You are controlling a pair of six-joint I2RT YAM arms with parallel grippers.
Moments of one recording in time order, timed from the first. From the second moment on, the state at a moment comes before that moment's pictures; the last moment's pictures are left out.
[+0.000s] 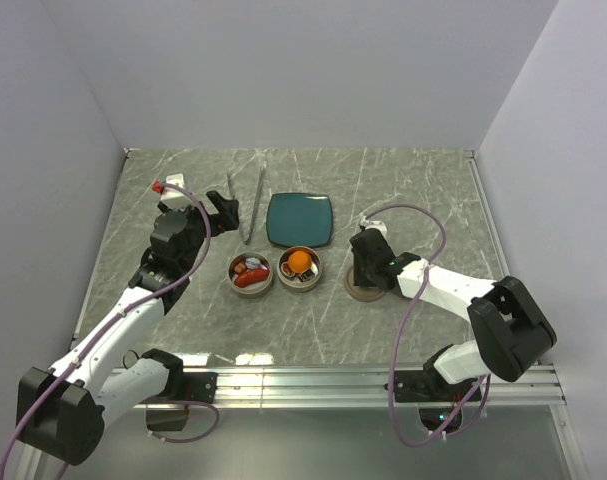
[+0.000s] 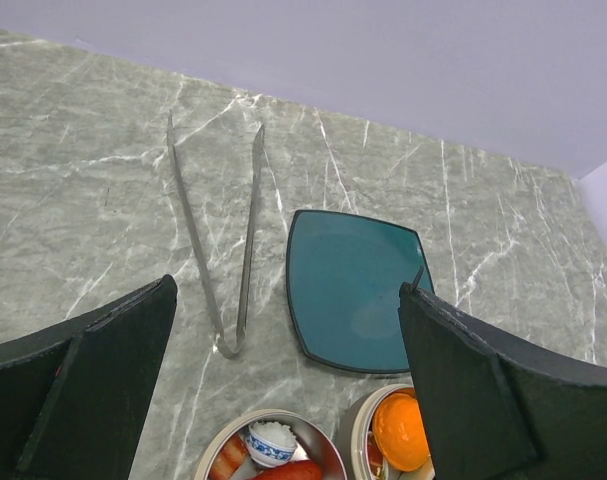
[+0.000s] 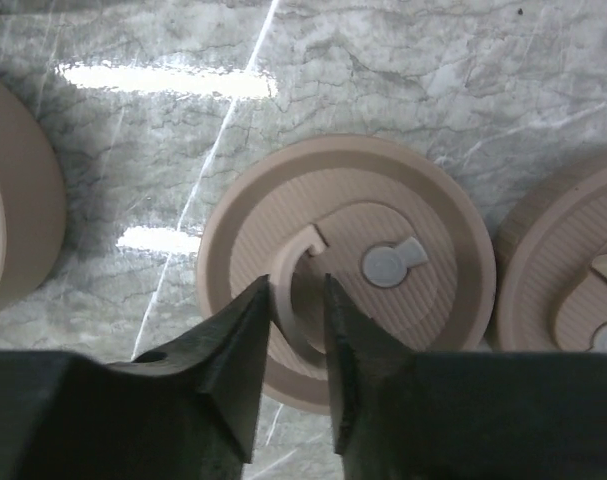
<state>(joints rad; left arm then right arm) -0.35 0.97 0.66 0.21 -0.20 -0.42 0.60 1.42 0.70 -0.26 0.25 0.49</state>
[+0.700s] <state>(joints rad) -0.35 0.96 0.65 0.21 -0.20 -0.42 0.61 1.34 0.79 -0.34 0.30 0.47</state>
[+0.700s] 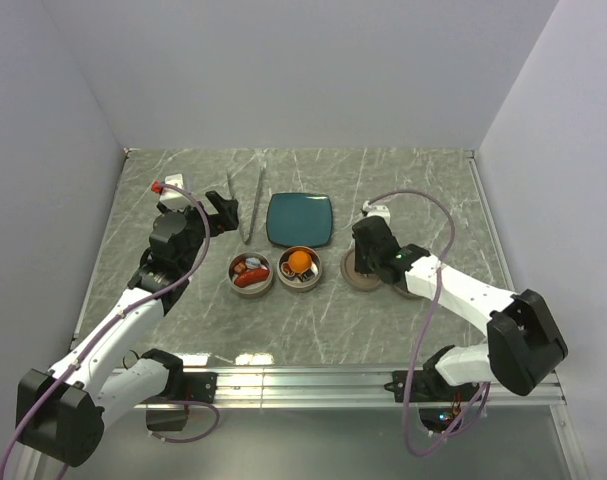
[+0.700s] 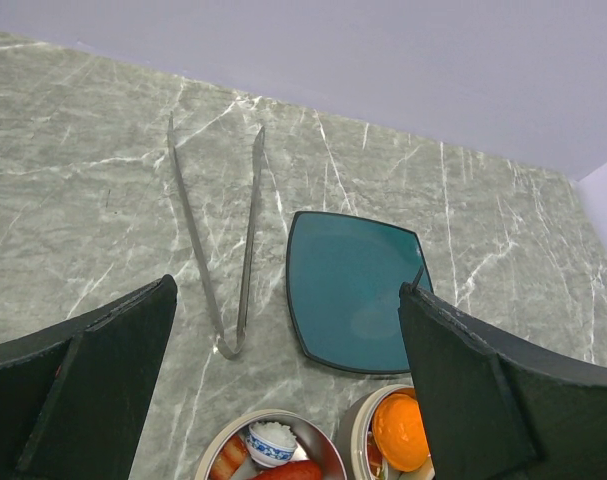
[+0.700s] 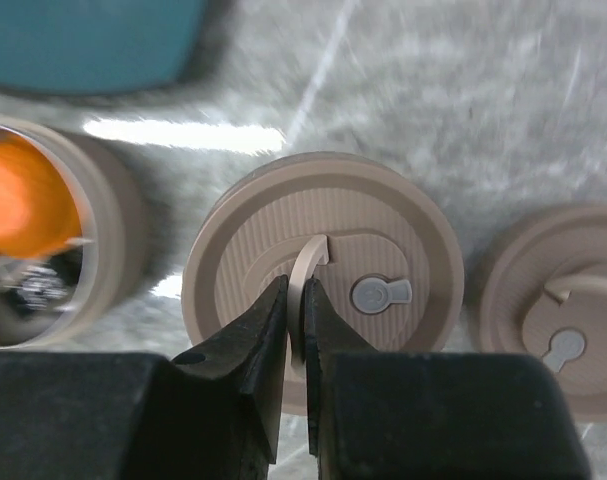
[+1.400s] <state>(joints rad) -0.35 0.95 0.65 0.20 -0.19 -0.42 0.76 1.60 1.25 -0.39 0.06 0.33</state>
